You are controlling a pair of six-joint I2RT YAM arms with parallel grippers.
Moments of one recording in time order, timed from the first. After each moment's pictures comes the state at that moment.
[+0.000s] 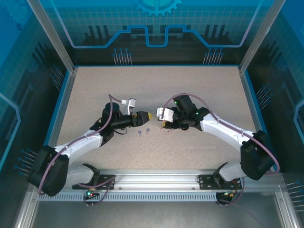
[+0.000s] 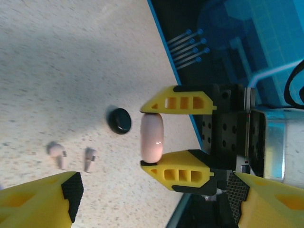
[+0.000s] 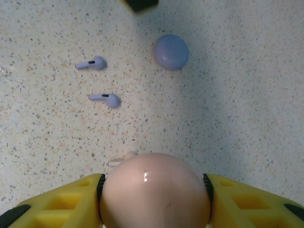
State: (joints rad) left arm -0.43 1.25 0.56 0.34 0.65 -0.84; right arm 0.62 1.42 0.97 -0.39 -0.25 -0.81
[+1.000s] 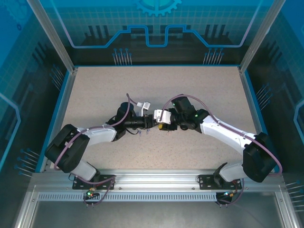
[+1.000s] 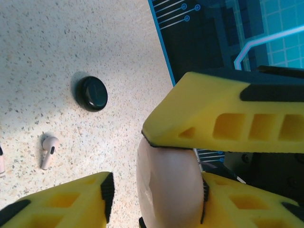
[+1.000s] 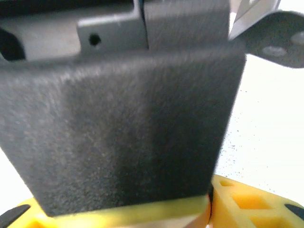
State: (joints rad) left arm -0.54 1.54 0.63 0.54 0.74 -0.93; right arm 0.67 1.40 0.97 -0.37 -0.29 -0.80
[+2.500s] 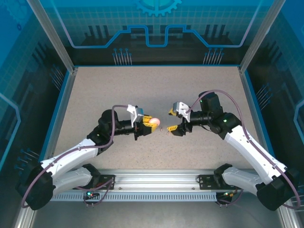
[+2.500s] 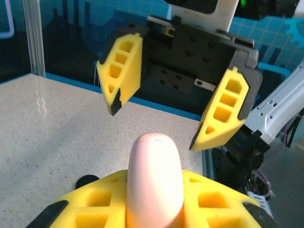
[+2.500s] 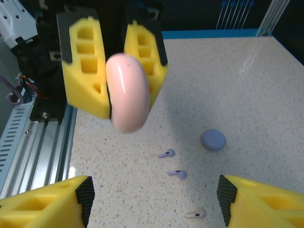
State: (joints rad) left arm -0.62 1.03 0.54 0.43 0.70 -0.13; right arm 0.50 1.06 0.98 -0.54 -0.76 -0.54
